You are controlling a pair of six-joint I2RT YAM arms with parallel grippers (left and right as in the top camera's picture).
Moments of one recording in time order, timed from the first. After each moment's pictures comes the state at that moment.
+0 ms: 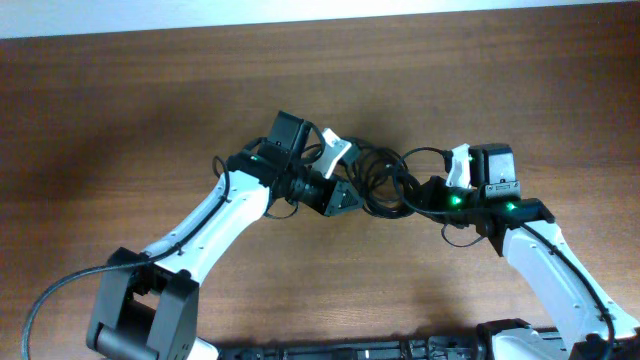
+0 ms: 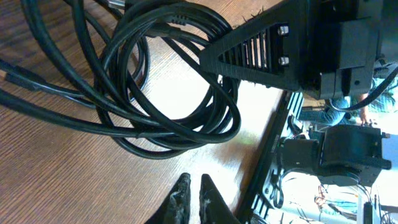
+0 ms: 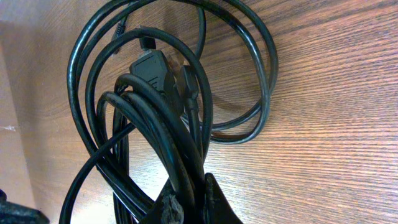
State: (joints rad) left arm -0.49 1.68 1.12 -0.56 0.82 -0.04; right arm 0.07 1.27 0.65 -0.41 -0.52 0.55
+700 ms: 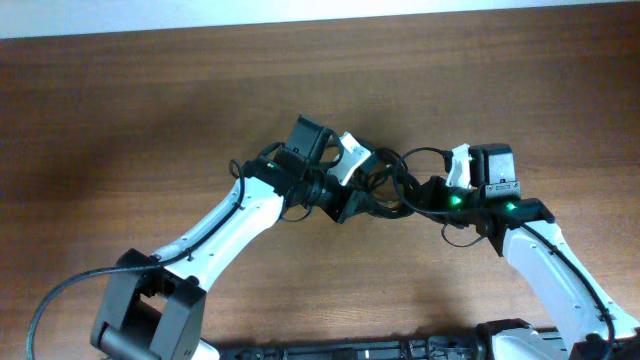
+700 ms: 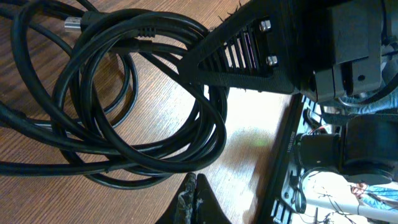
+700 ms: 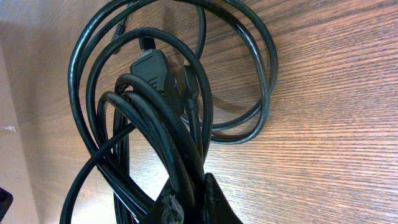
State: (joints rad) left arm -0.58 1.68 1.12 -0.49 0.75 0.01; right arm 0.07 1.27 0.65 -0.41 -0.52 0.55
